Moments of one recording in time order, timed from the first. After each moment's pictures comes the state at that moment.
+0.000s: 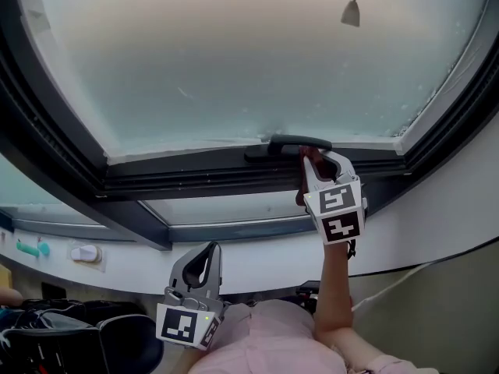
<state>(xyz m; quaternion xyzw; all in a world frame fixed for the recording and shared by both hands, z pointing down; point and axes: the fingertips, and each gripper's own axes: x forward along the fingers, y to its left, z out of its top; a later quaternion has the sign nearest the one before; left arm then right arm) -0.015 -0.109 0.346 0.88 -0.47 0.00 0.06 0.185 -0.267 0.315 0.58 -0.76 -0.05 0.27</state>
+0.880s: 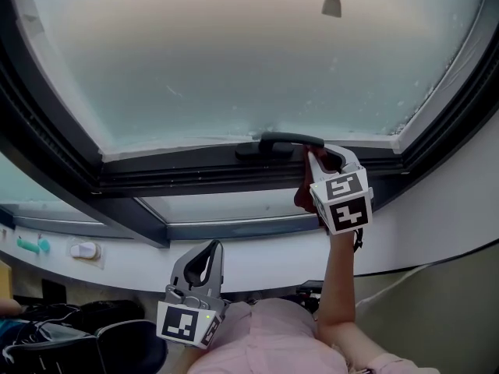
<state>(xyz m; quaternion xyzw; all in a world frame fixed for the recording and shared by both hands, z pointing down) 0.009 -0.105 0.347 0.88 -0.47 0.00 0.06 0.214 -0.273 0.317 0.57 -0.77 -0.02 0.28</state>
